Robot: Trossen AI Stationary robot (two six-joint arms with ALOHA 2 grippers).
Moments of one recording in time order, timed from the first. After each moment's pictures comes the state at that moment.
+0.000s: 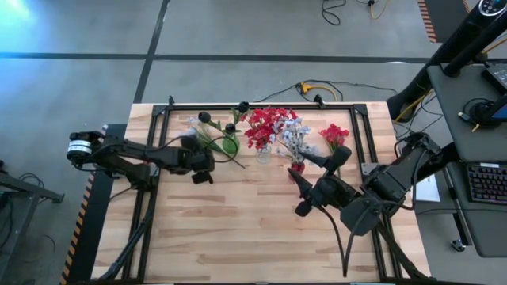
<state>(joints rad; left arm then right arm) 0.07 1.31 0.58 -0.54 -0.60 -0.08 0.65 1.57 1.79 -0.65 1.34 -0.19</state>
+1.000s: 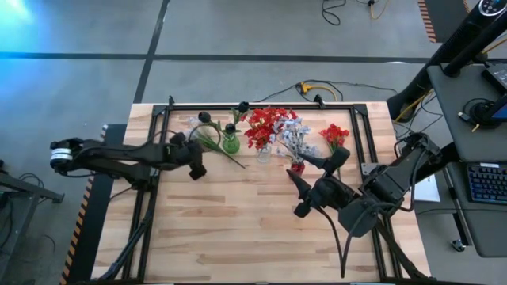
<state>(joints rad) 0.16 1.05 0.47 -0.50 -0.51 -0.23 0.65 1.57 1.79 -0.65 1.33 -0.18</state>
